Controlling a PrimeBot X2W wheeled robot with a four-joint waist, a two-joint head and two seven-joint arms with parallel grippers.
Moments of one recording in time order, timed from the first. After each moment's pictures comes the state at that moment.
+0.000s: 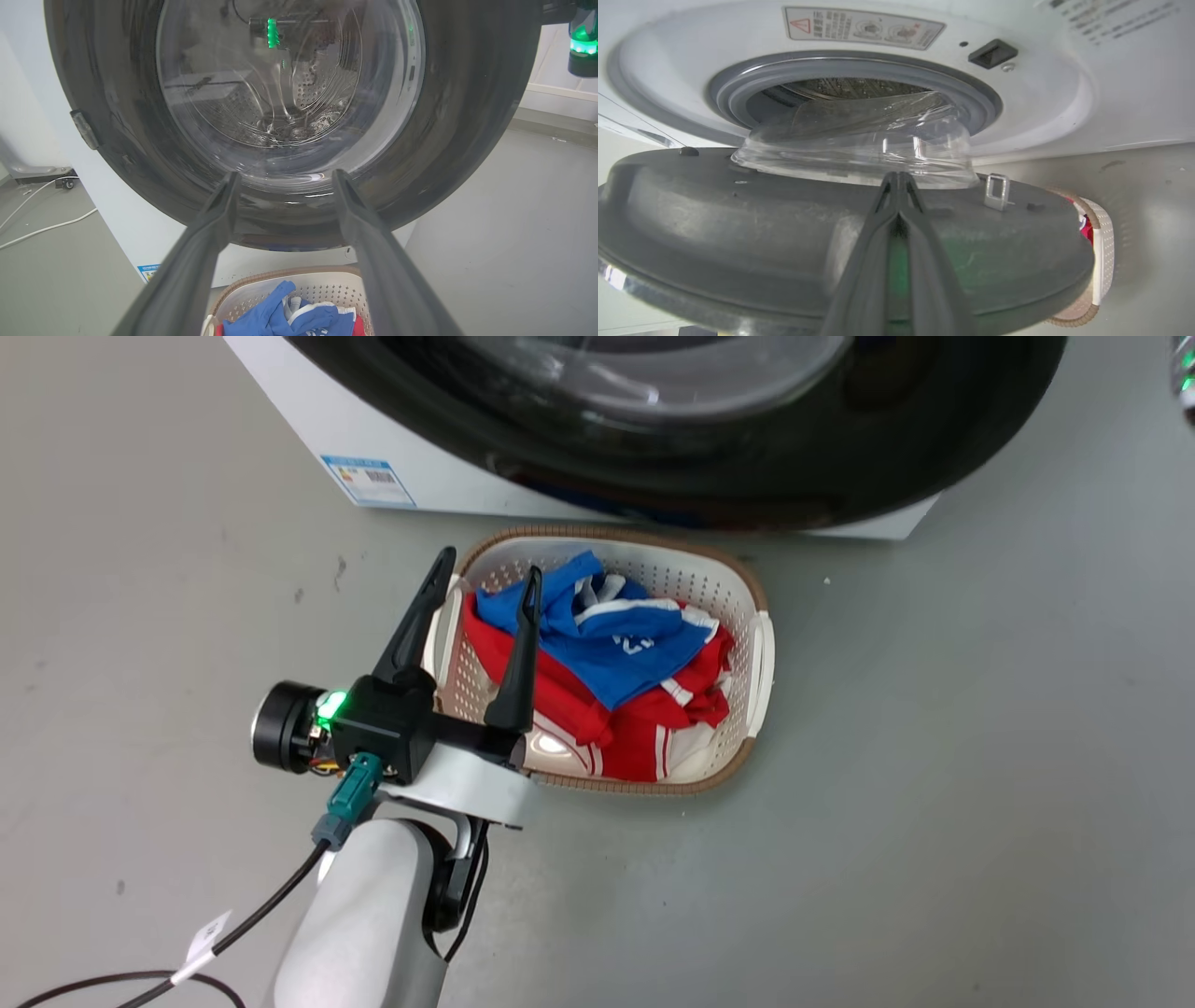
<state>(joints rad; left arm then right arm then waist) -0.38 0.05 -0.24 0.14 -0.10 -0.03 -0.26 -1.44 -0.31 0.15 1.18 1.30 0.13 0.78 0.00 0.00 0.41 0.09</state>
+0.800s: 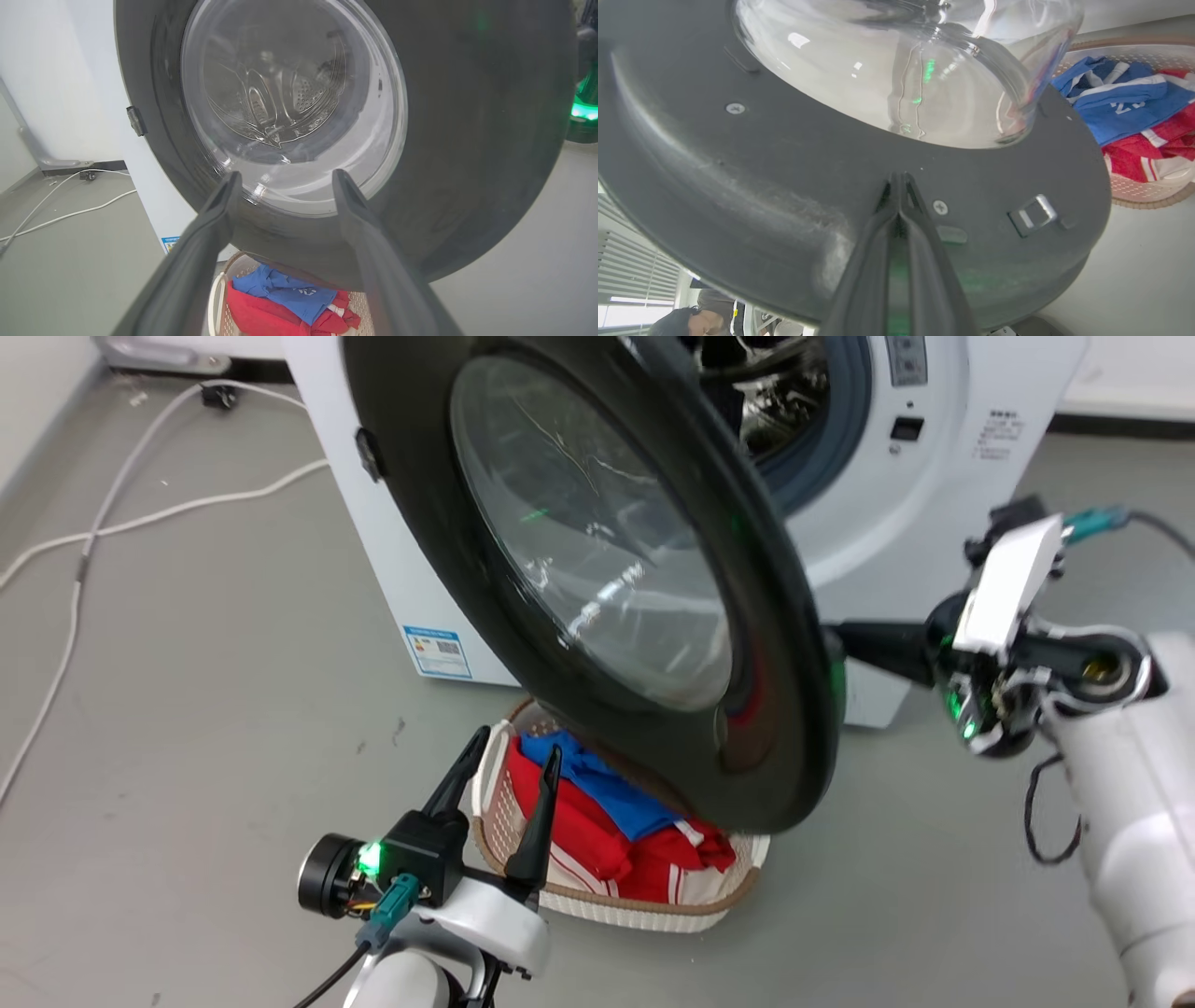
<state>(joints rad) -0.18 0.05 -0.28 0.24 -0.12 -0.06 -0.26 -0.86 -0.20 0.16 0.86 1.39 0.13 0.97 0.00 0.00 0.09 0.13</state>
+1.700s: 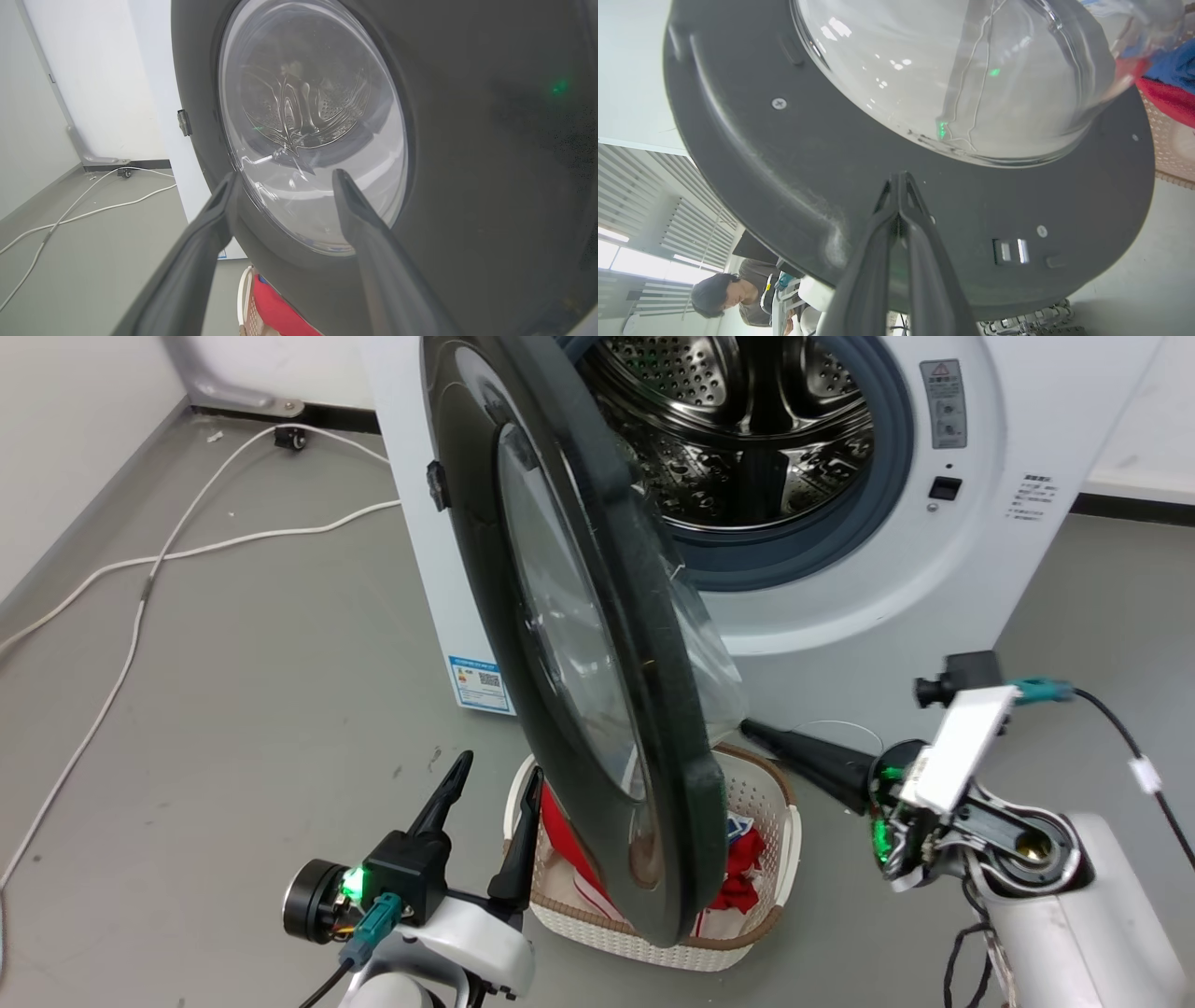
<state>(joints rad) -0.14 0.08 -0.27 0.24 -0.14 -0.06 -0.26 -0.44 -0.06 0.06 0.44 1.40 0.13 0.85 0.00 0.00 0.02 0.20</state>
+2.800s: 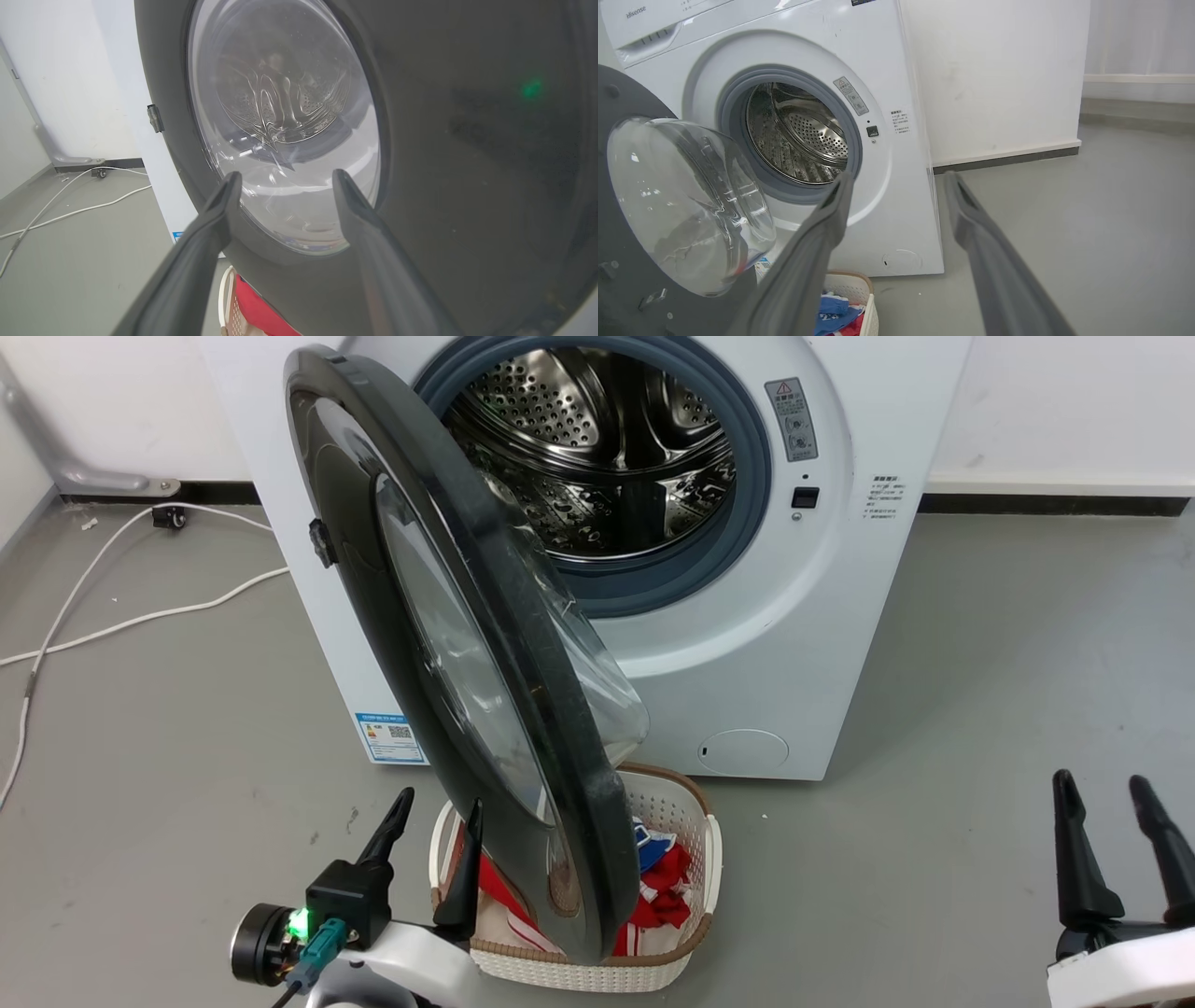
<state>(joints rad) -0.09 0.13 -0.22 0.26 -0.19 -0.03 -0.26 0.10 -0.12 -0.15 -0.11 0.37 0.13 -0.03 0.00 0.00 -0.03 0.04</state>
